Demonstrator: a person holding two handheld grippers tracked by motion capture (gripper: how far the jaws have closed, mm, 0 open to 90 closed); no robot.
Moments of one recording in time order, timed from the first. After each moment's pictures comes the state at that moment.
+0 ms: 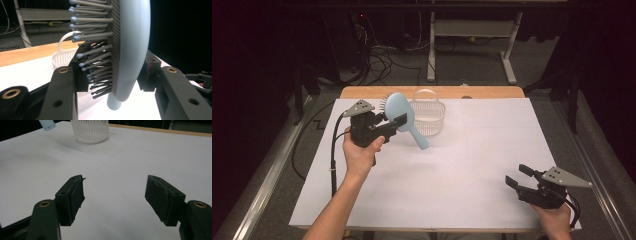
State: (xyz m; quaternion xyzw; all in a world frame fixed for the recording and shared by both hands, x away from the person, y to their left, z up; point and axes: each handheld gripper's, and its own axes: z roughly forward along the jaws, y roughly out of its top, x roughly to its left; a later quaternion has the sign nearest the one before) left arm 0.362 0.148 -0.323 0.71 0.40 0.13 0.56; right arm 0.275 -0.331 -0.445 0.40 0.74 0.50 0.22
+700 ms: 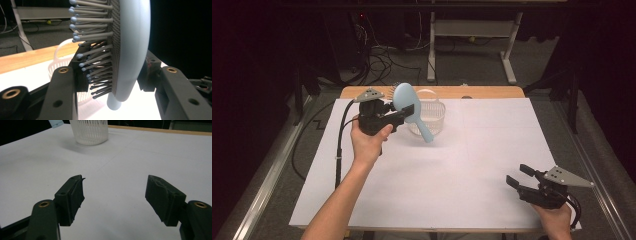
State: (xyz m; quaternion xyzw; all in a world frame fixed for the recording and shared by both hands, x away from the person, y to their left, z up) left arm 0.383 0.132 -0.306 0.72 0.40 0.13 0.55; right arm 0.276 -0.334 -0.445 0.40 0.73 0.50 0.21
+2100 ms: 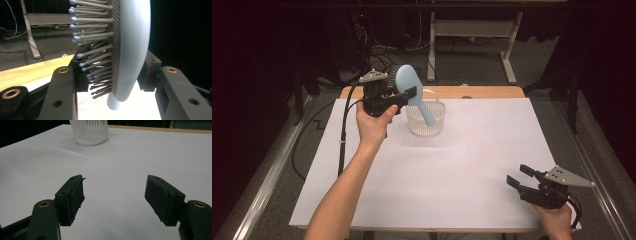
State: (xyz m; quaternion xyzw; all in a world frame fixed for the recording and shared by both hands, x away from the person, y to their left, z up) left arm 0.416 0.124 -0.285 0.70 0.42 0.15 0.55; right arm 0.276 -0.336 -0.446 0.41 0.73 0.51 0.21
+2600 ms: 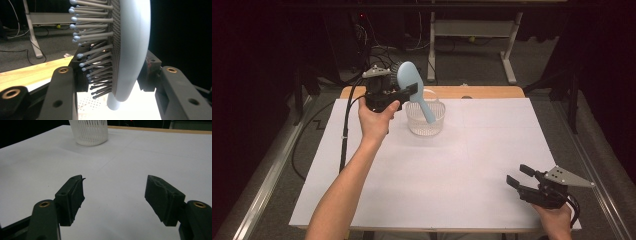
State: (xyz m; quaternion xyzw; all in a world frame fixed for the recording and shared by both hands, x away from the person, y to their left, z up) left arm 0.427 0.120 -0.282 0.71 0.43 0.15 0.55; right arm 0.276 -0.336 -0.447 0.41 0.73 0.51 0.21
